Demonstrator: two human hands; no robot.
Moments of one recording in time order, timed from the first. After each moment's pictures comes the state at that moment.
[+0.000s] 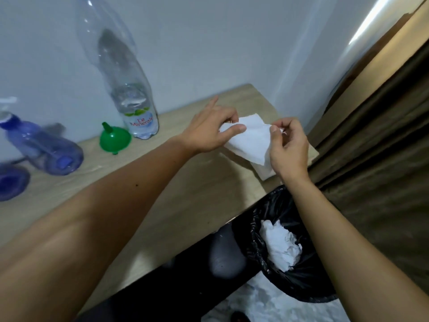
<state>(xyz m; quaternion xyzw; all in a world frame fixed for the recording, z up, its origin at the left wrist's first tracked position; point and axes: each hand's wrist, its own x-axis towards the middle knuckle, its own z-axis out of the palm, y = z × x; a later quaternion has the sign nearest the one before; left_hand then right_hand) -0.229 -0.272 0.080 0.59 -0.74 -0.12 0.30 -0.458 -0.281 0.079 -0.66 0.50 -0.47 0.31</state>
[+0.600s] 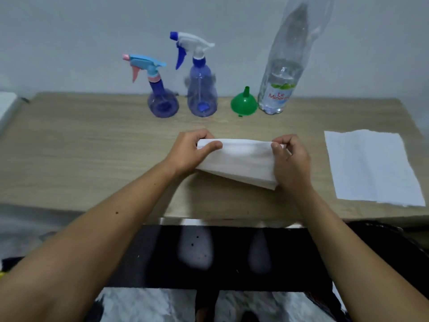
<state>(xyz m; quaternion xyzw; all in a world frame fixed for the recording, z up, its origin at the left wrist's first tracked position) -0.095 0.042 0.028 0.80 -0.38 -0.17 0.44 -0.293 -0.151 0.026 -0.77 0.35 -0.30 0.43</state>
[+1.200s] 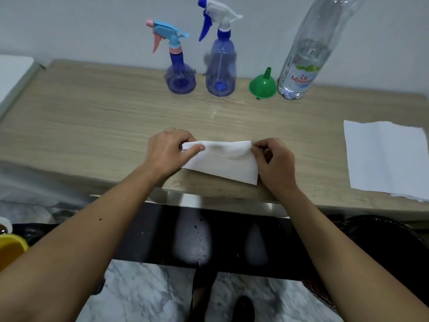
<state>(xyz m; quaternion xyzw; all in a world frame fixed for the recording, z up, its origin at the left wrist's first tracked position) -0.113 0.139 0.010 0.90 -0.34 0.01 0.26 -0.287 -0.090 -0.003 -0.87 0.24 -0.25 0.34</state>
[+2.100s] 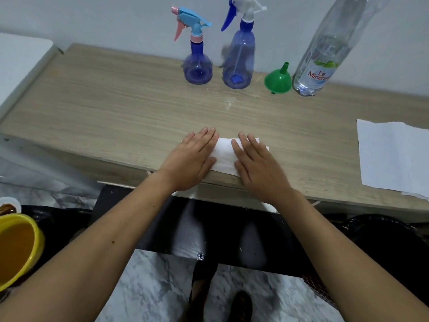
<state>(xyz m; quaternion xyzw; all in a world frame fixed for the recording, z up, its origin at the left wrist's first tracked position) -0.145 0.167 -0.016 0.85 -0.52 -0.04 0.11 -0.287 -0.039 -0.015 -1.00 0.02 -0.03 0.08</state>
